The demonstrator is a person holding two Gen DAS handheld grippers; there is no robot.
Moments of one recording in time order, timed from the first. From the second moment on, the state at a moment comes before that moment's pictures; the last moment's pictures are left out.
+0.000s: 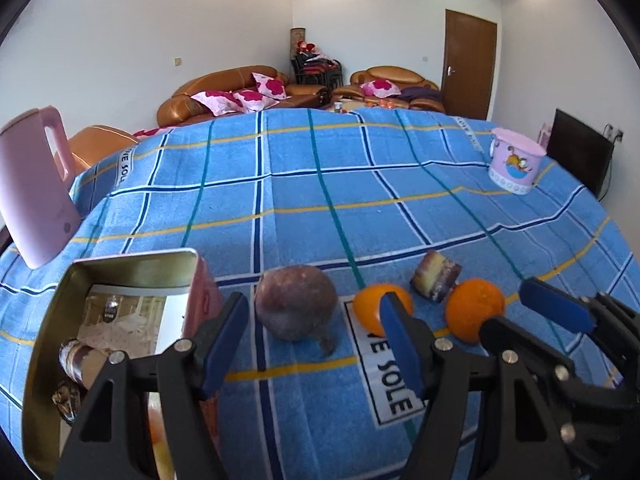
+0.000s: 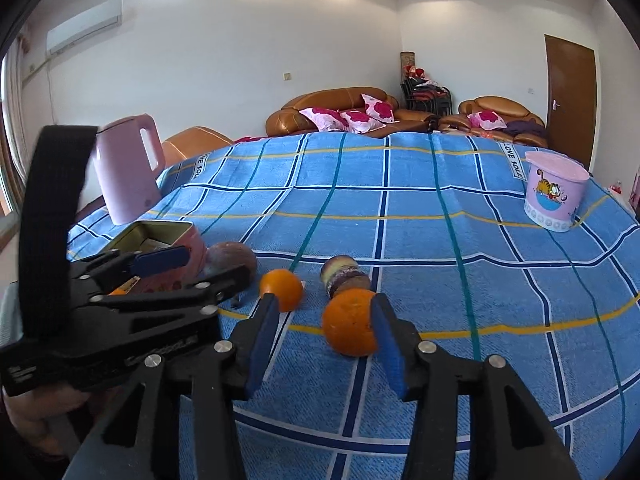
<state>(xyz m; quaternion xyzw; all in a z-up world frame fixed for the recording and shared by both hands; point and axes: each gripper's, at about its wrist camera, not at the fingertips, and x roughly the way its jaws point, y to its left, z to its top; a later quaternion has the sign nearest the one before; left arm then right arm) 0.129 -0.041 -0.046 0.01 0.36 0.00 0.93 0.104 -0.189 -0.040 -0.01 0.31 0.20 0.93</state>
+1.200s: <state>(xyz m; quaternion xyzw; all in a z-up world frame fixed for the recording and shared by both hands) 0.129 -0.003 -0.048 -0.05 0.34 0.01 0.94 0.117 -0.160 -0.039 -0.05 0.32 0.22 0.92</state>
